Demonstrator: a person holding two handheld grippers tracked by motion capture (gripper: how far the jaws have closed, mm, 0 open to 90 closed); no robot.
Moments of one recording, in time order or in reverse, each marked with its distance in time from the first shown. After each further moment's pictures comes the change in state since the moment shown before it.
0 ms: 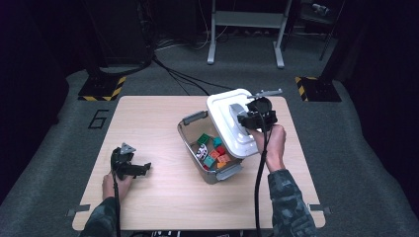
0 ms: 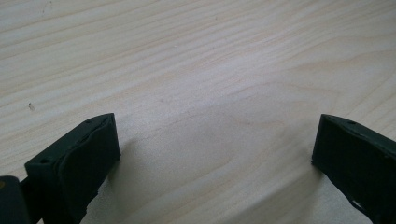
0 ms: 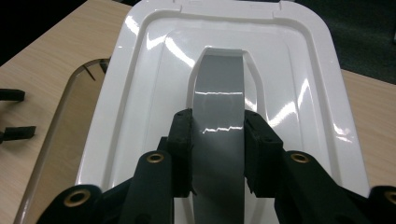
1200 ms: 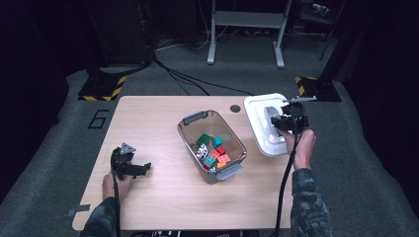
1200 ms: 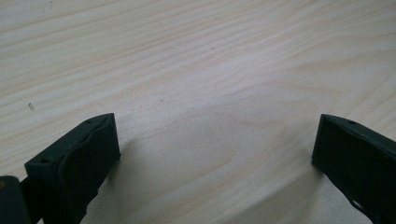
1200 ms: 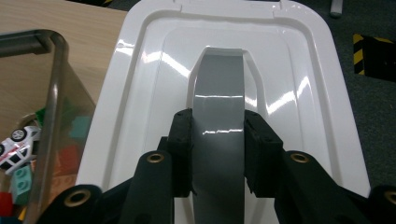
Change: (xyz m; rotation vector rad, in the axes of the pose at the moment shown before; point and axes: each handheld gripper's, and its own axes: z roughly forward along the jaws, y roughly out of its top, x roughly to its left) left arm 0.000 0.000 0.000 0.001 0.000 0.002; right arm -0.100 -0.041 -0.001 0.009 -0.155 0.120
